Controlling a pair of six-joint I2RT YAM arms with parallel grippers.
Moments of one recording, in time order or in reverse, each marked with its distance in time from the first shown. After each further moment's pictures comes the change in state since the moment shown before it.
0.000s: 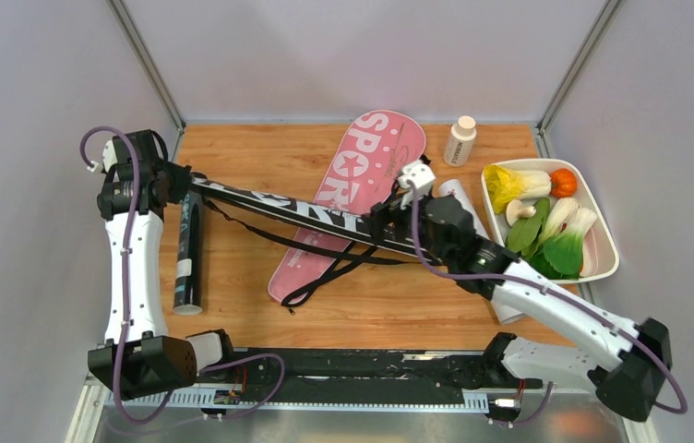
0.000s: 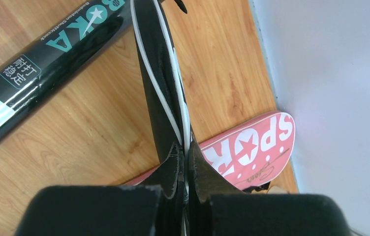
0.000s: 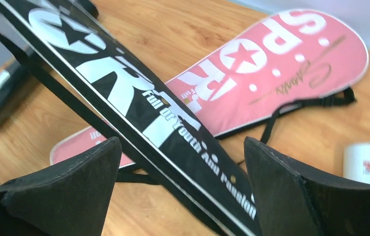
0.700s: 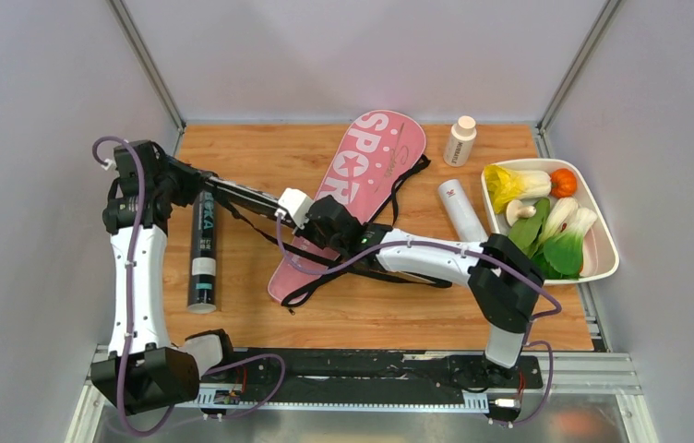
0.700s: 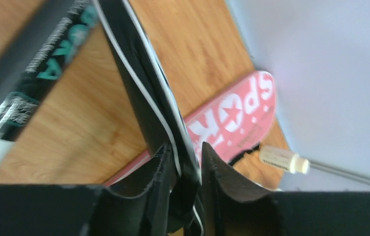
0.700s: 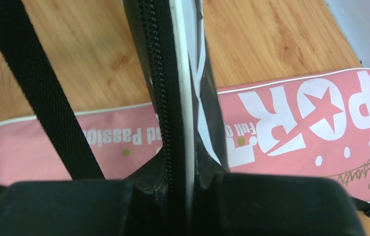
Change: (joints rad) left arm 0.006 -0.085 -0.140 0.127 0.174 0.072; right arm 0.202 0.782 0.396 0.125 -0.018 -0.450
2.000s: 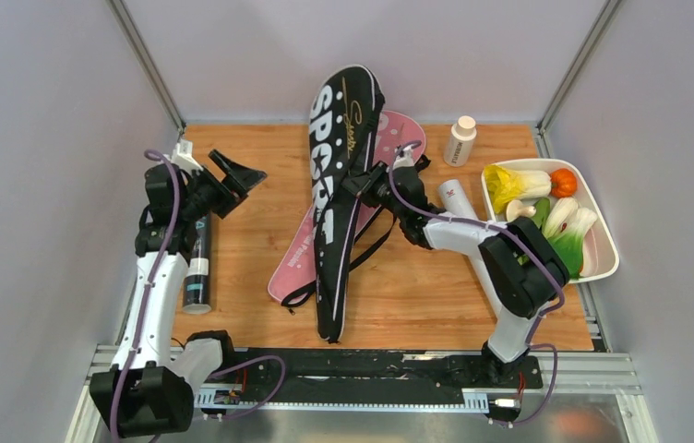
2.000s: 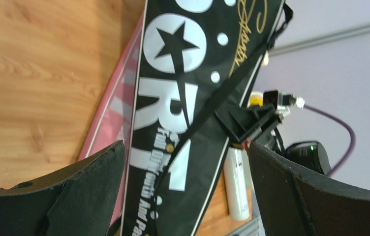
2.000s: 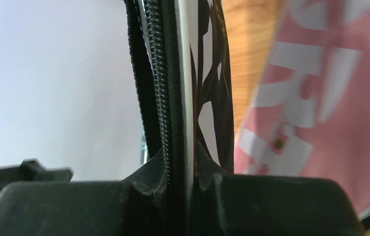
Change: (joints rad) left arm -0.096 -0.131 -0.309 0.476 0.446 0.108; right arm -0.427 -0.045 -0.243 0.527 -0.288 1.347
